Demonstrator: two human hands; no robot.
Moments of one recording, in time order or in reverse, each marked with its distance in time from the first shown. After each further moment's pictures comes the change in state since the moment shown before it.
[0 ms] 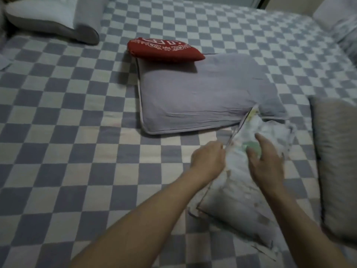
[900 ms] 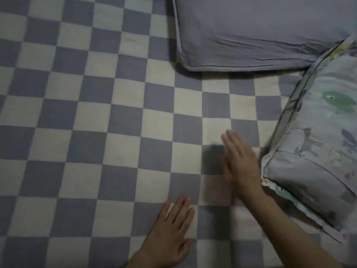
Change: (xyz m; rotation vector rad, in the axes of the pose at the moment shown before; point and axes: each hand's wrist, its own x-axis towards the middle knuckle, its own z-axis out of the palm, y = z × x) left_hand -0.242 -0.272 0.172 0.484 -0.086 0.300; right_hand -0.108 0.060 0.213 -0.298 -0.262 -0.562
